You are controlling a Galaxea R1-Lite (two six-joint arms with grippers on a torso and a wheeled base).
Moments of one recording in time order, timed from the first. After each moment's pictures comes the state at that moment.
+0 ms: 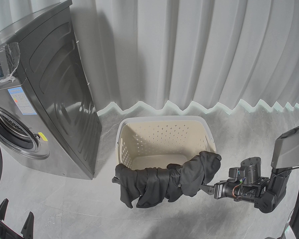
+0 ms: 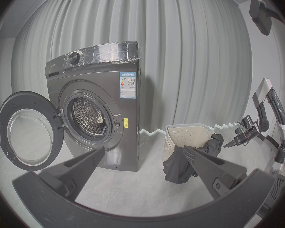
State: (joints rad) left arm 0.00 0.02 -0.02 0.00 -0.01 -0.03; right arm 0.40 2.17 -0.25 -1.30 0.06 0.30
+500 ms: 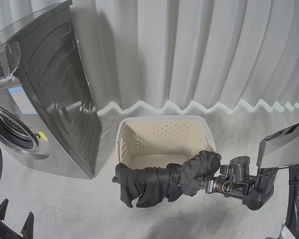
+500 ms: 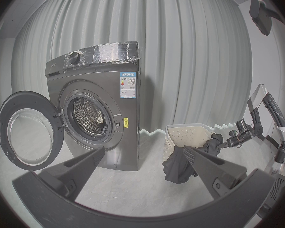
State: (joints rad) left arm 0.00 0.02 -0.02 0.01 -0.01 -0.03; right arm 0.40 2.32 -0.41 -1.33 0.05 0.32
